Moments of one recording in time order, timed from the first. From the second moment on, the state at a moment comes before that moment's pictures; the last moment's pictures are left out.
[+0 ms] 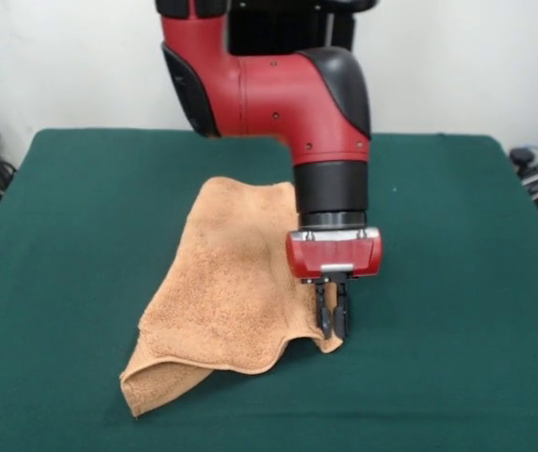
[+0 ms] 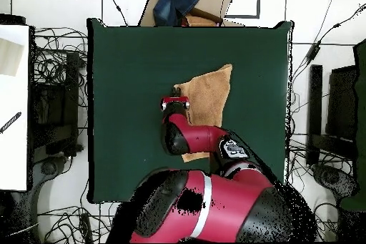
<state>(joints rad) -0.30 -0.28 0.11 1.68 -0.32 -0.50 1.68</state>
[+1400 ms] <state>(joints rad) -0.28 -0.55 0.12 1.74 -0.18 -0.01 1.68</state>
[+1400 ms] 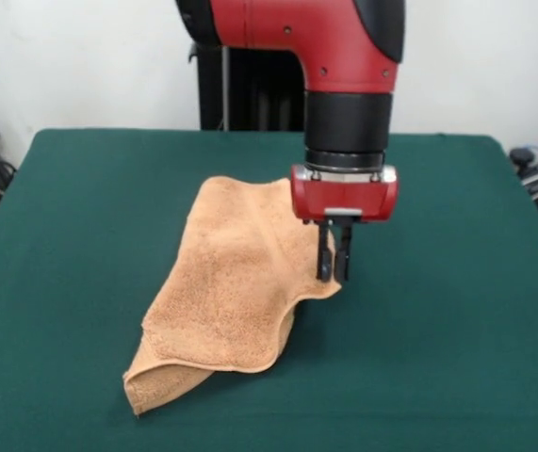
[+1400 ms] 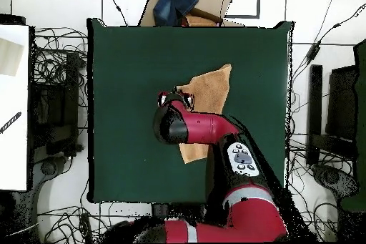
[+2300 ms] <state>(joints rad) -0.32 -0.64 0.15 1.75 -0.17 0.12 1.68</state>
